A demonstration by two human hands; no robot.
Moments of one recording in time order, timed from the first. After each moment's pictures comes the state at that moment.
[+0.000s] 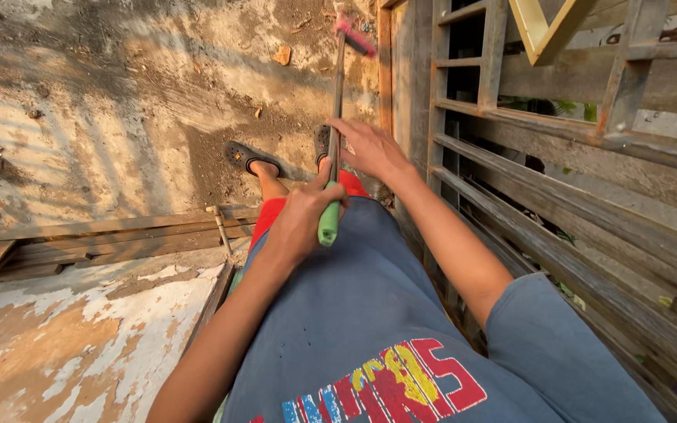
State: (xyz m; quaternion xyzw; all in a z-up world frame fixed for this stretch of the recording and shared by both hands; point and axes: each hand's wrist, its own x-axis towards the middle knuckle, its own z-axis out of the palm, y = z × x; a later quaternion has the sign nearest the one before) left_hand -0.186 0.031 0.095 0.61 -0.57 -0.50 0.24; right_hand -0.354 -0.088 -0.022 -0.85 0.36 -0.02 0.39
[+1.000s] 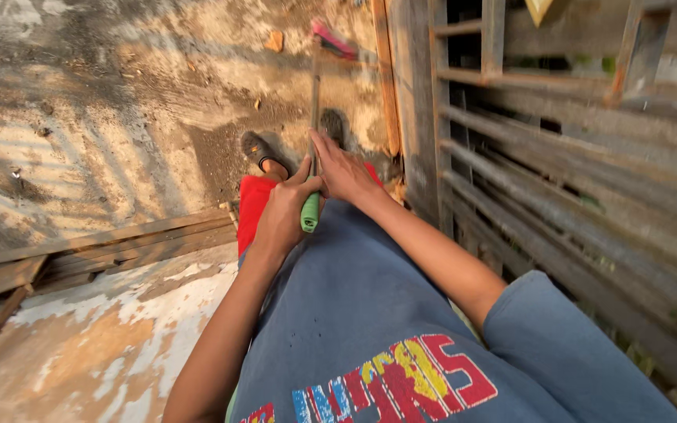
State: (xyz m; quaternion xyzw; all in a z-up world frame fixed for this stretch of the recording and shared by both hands) left_hand -0.157 0.042 0.070 0.62 -0.57 -0.49 0.24; right_hand -0.317 -0.006 -0.052 -0.80 0.43 -0.04 0.42
